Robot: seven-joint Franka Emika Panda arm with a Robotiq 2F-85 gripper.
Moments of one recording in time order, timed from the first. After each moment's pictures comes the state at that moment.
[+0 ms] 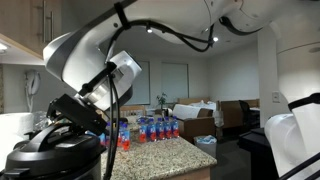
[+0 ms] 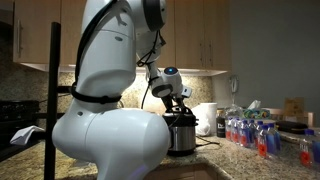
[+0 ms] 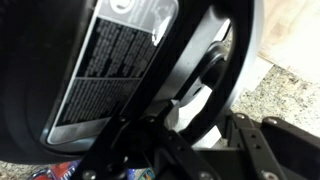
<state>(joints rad) 0.52 0.01 0.17 -2.24 1.11 3.23 -0.03</state>
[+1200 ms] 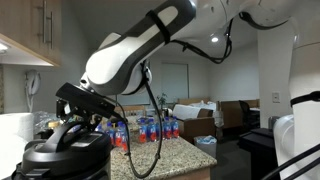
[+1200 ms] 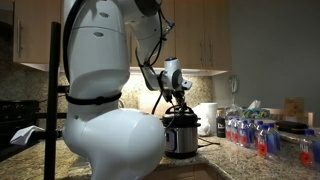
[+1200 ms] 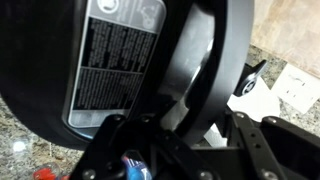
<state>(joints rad) 0.30 -0.13 0.21 -2.32 0.04 2.85 0.95</state>
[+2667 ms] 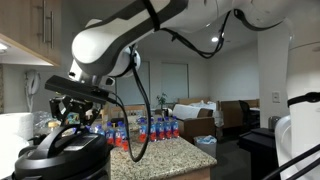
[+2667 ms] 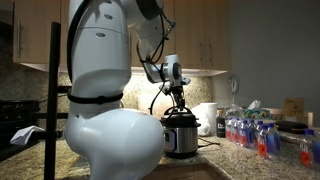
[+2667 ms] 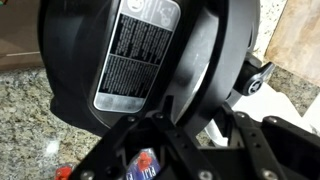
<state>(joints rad) 0.26 -0.09 0.26 -2.15 -0.03 2.51 1.00</state>
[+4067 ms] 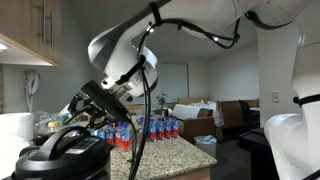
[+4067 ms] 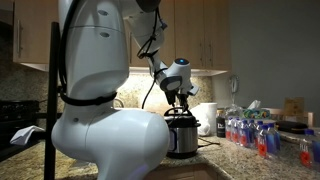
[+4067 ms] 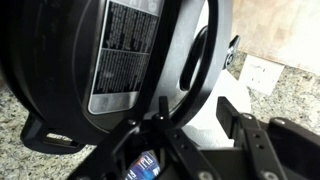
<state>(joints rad) 0.53 -0.18 0.01 -2.38 0.92 2.95 0.22</state>
